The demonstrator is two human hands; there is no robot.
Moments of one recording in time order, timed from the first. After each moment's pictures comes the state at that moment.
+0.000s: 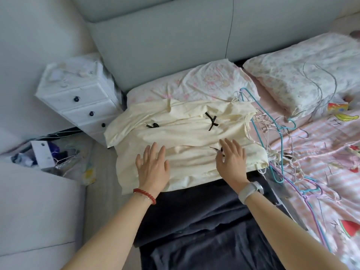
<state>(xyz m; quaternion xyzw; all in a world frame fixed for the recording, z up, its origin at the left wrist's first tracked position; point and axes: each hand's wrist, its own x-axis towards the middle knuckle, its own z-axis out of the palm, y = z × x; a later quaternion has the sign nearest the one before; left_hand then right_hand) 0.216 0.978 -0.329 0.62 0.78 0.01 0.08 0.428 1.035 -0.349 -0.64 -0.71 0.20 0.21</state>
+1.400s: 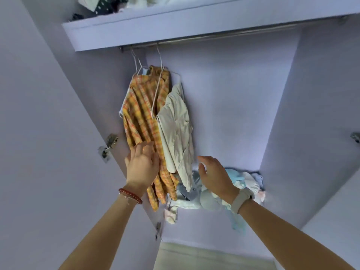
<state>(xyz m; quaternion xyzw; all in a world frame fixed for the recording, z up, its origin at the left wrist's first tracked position) 0.137 -0.142 -0.122 -0.32 0.92 0.09 -0.23 0.018 0.021 -0.165 0.39 -0.84 0.37 0.00</state>
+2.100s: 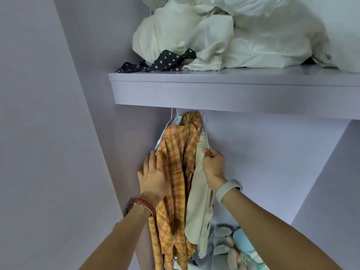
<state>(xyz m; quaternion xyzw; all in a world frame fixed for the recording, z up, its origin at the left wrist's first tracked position) 0.029 -0.336 -0.077 -0.38 0.90 0.11 -0.20 -0.096 -0.243 -0.045 0.14 -0.73 0.67 -0.06</state>
